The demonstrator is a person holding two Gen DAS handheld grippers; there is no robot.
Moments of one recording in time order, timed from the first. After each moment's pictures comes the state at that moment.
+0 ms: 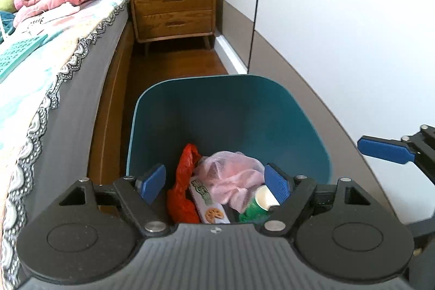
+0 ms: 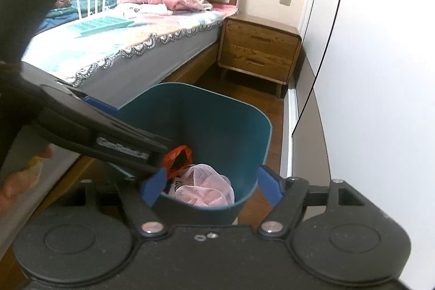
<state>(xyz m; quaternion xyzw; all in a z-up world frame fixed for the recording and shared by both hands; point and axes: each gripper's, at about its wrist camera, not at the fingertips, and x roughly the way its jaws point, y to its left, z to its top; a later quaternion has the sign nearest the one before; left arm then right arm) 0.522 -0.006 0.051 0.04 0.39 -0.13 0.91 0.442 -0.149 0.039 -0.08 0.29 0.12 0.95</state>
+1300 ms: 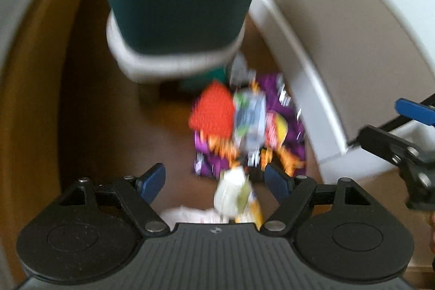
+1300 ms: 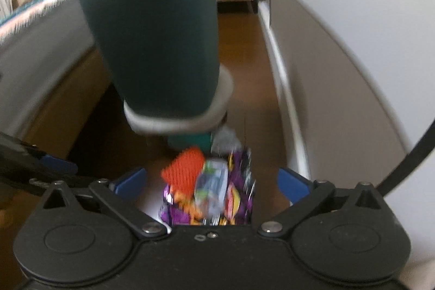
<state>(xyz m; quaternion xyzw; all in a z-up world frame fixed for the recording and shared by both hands) 0.369 -0.008 -0.174 0.04 0.58 -0.15 0.80 0.295 -0.208 -0.148 0.06 0.40 0.07 0.91</state>
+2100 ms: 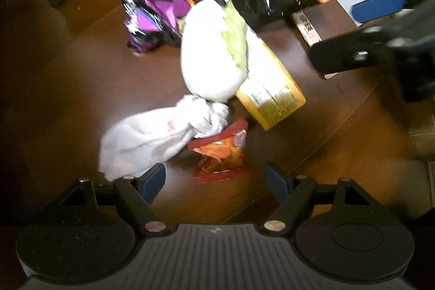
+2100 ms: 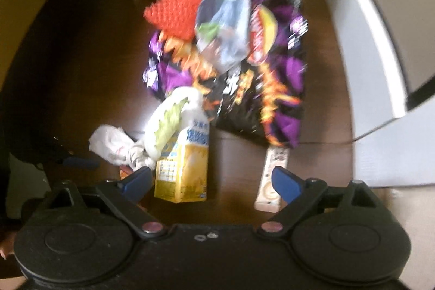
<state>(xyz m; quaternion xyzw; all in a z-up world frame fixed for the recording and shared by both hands) 0.276 -0.033 -0.389 0.19 0.65 -0.25 0.69 0.287 -0.171 -0.336 0.08 0.60 0.11 0.79</state>
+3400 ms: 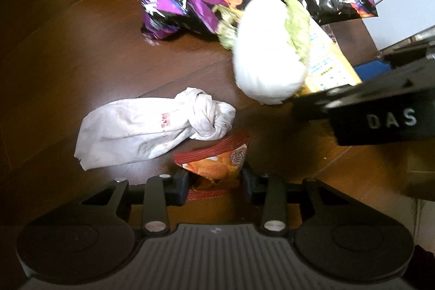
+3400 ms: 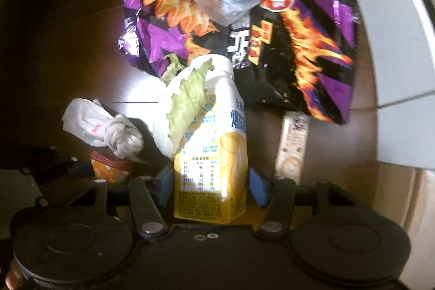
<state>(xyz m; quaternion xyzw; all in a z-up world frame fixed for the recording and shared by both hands) 0.308 -0.007 -0.403 0.11 0.68 -0.21 0.69 0.306 -0.140 -0.382 0.07 0.67 0.06 0.73</state>
